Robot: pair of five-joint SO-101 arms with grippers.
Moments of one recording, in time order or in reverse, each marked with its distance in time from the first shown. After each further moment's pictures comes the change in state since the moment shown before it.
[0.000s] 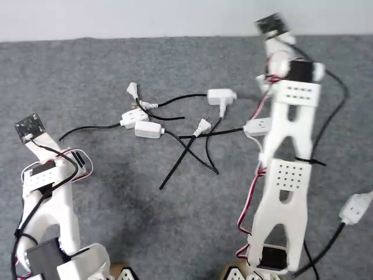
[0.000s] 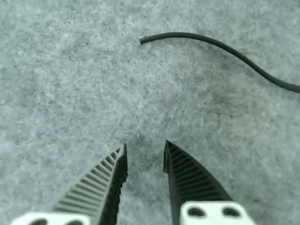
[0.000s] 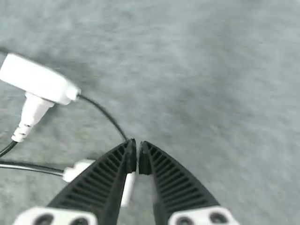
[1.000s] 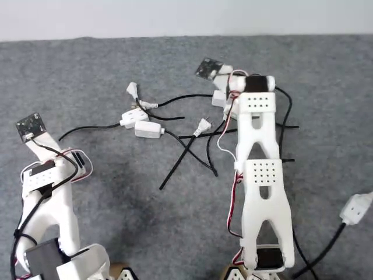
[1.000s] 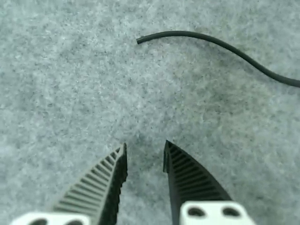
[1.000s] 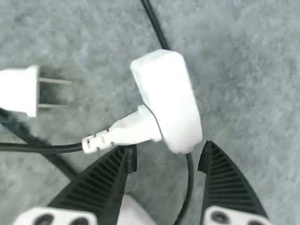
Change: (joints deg) left arm 0.0 0.0 0.0 0.0 -2.0; right arm -12.6 18.5 -1.8 -5.6 31.2
